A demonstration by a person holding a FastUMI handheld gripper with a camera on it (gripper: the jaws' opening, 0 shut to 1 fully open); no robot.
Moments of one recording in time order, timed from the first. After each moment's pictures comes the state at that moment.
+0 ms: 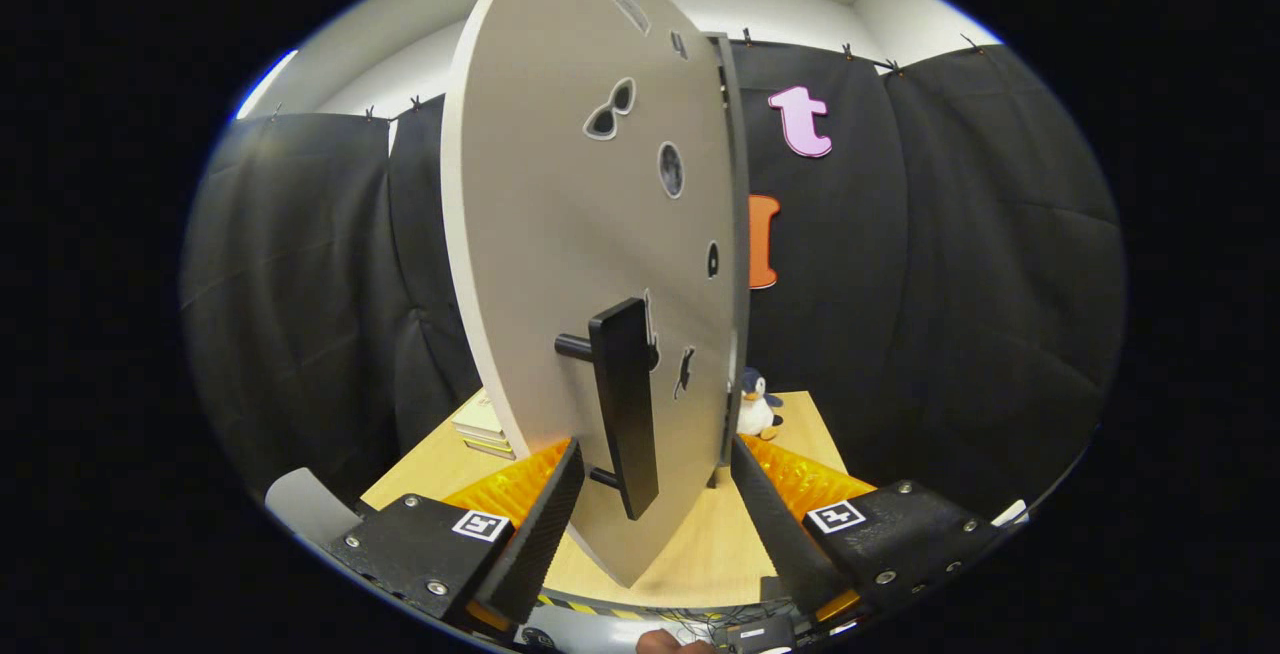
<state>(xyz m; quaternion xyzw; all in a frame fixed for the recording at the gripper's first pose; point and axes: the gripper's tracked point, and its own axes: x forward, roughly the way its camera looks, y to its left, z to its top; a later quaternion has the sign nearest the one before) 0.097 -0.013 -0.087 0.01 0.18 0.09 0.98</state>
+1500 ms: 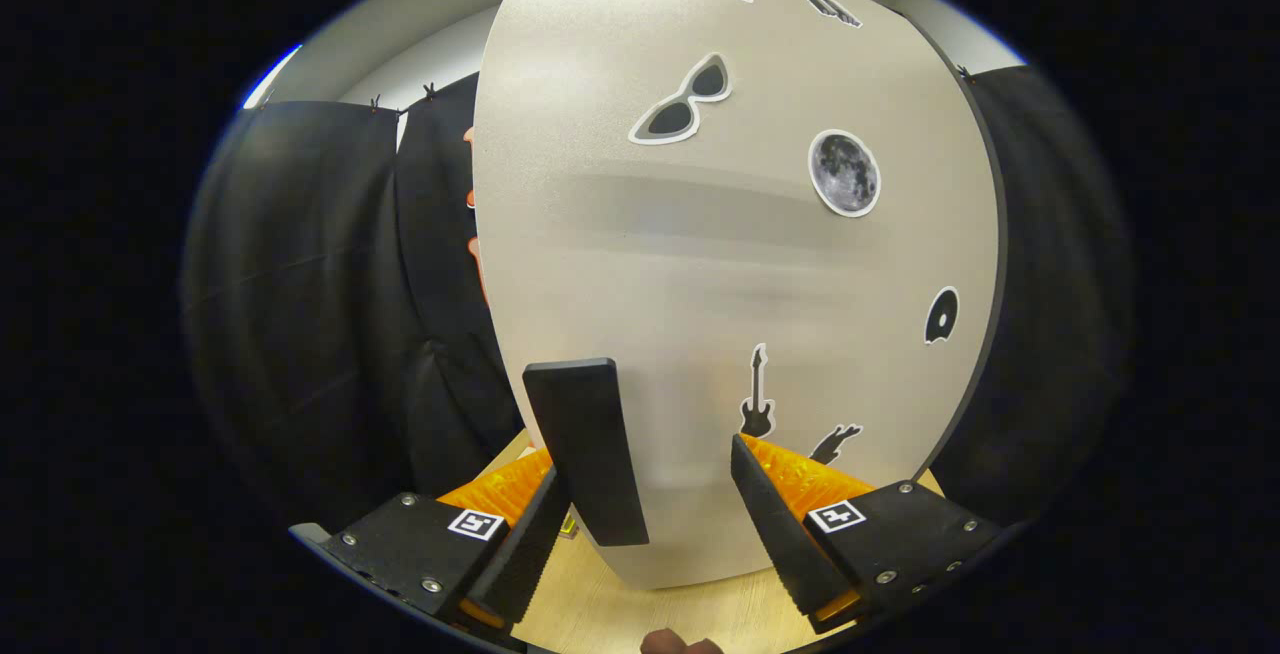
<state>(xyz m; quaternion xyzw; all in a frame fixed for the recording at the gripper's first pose) 0.240 0.161 -0.082 0.03 0.16 0.12 0.98</state>
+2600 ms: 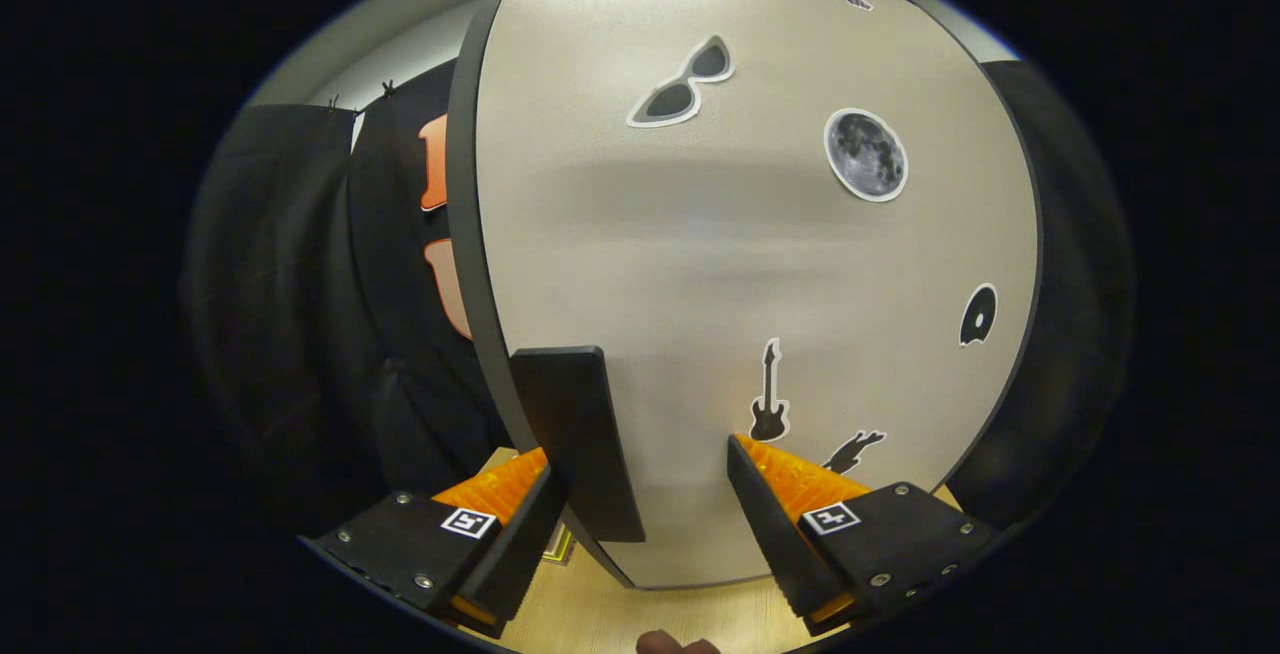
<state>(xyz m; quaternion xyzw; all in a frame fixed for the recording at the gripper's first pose) 0.253 0.166 -0.090 0.03 0.17 0.06 0.98</state>
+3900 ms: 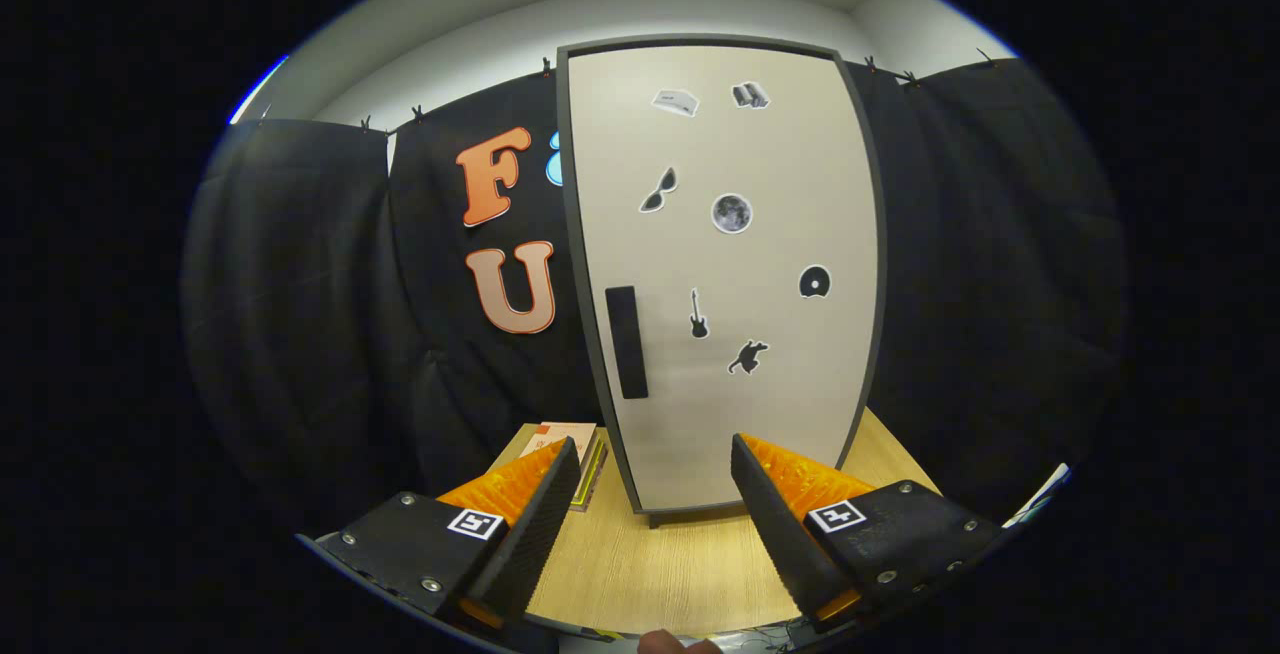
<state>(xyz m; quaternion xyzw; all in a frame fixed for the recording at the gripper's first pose) 0.032 0.118 -0.043 0.05 0.16 0.05 0.99</state>
